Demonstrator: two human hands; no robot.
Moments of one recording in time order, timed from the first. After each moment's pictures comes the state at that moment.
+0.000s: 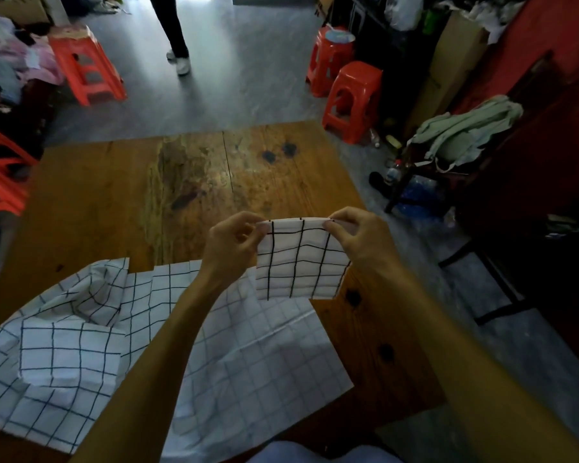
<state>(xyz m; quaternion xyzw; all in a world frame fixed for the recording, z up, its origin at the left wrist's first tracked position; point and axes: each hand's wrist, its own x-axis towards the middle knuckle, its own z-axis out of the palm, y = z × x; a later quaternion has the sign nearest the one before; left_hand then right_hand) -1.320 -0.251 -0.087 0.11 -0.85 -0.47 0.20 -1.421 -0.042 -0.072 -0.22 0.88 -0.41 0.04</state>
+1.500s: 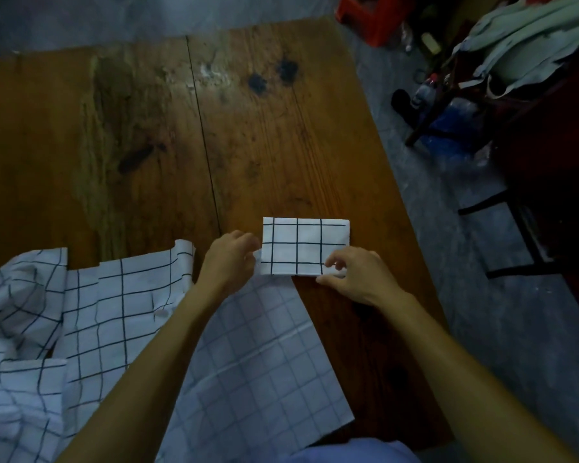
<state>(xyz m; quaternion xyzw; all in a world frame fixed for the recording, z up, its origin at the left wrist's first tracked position) -1.410 -0.277 -0.268 0.15 -0.96 -0.24 -0.09 -1.499 -0.040 -0.235 -0.24 0.91 -0.14 0.30</state>
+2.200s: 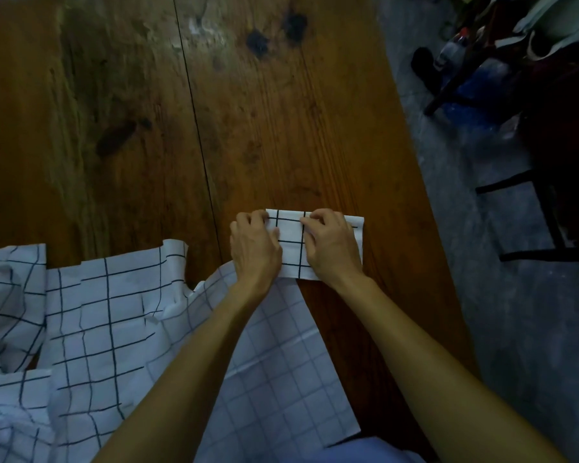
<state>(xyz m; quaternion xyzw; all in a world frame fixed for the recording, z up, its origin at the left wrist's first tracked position) -1.457 -0.229 -0.293 0.37 -0.88 -0.28 -0.03 -1.515 -0.111 -0.292 -0.26 0.93 -0.22 0.14</state>
